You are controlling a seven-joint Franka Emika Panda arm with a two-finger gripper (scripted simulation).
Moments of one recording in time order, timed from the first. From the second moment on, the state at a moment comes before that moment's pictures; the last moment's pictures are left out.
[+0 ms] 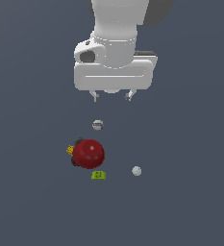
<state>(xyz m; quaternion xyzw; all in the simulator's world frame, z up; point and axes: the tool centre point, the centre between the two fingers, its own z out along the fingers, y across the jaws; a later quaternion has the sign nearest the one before) 0.008 0.004 0.357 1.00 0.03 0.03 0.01</state>
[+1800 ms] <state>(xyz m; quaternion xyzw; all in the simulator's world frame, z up) -0.086 -0.064 0.137 1.00 -0.06 0.01 0.00</state>
